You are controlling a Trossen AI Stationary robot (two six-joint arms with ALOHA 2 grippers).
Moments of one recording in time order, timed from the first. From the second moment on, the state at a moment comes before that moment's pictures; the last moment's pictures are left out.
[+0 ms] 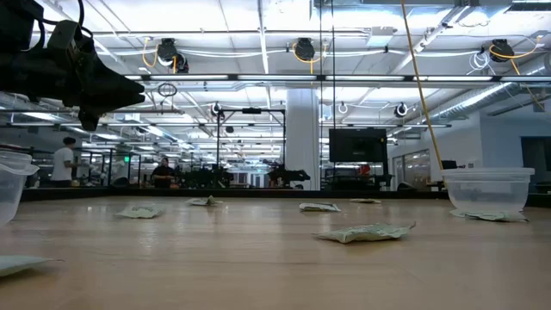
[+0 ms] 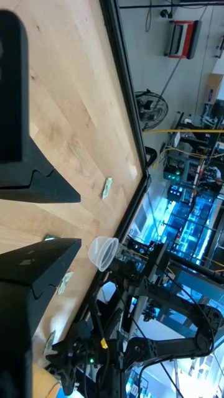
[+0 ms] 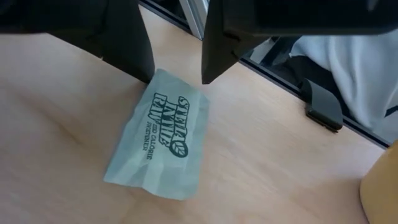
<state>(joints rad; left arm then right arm) -0.02 0.12 0.01 0.06 -0.32 -0.38 0.97 1.52 0.59 -0.14 -0.22 2.05</state>
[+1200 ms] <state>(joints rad) -0.02 0.12 0.01 0.06 -0.32 -0.38 0.99 1.52 0.59 -0.32 0.19 2.01</state>
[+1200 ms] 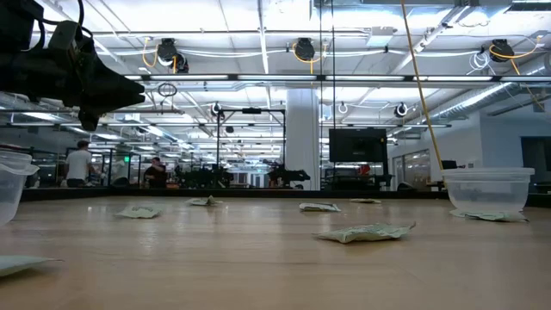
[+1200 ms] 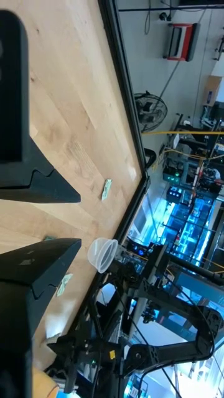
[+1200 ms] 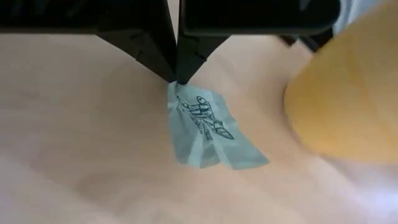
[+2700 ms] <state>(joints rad) -0.02 0.12 0.01 0.25 -0.56 -0.40 0.31 0.80 0.59 -1.10 0.28 1.65</state>
